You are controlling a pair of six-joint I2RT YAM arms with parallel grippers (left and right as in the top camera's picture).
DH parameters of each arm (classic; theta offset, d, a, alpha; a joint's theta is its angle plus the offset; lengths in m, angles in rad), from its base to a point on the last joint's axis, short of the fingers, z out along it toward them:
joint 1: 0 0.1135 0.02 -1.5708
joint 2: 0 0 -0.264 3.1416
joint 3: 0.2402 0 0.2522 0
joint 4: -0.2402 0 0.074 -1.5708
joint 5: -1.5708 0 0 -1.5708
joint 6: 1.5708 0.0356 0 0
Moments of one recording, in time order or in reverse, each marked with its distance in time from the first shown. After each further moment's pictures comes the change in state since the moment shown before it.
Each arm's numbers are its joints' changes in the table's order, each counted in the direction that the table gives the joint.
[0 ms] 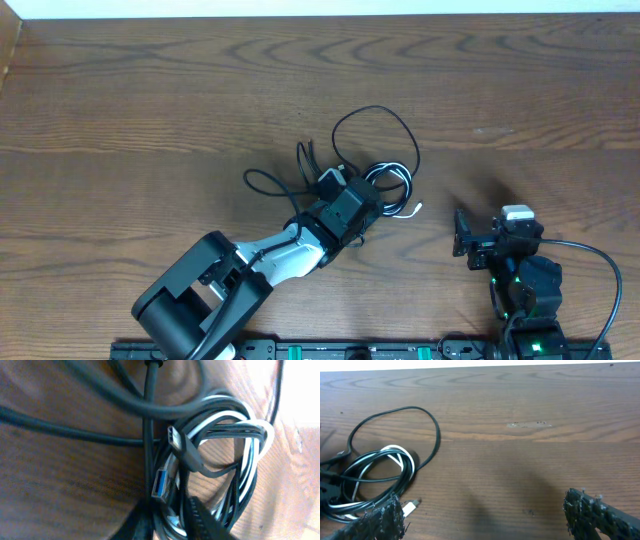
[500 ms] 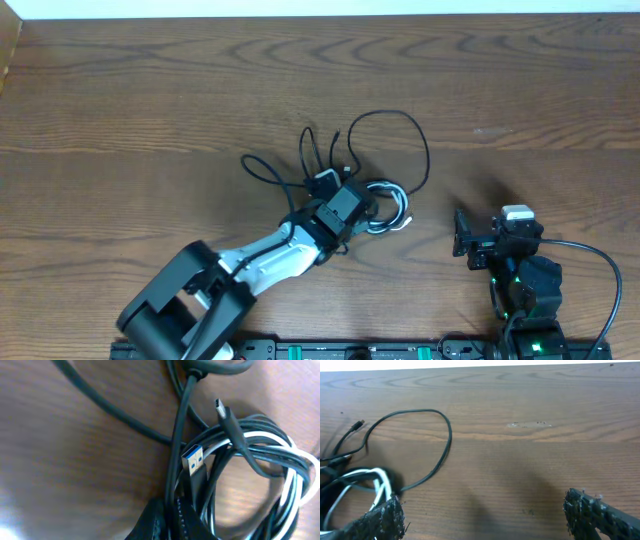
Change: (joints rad) left arm 0.019 -0.071 0.017 -0.277 0.037 0.286; right arm 0.000 0.000 0.000 0.000 0.000 0.000
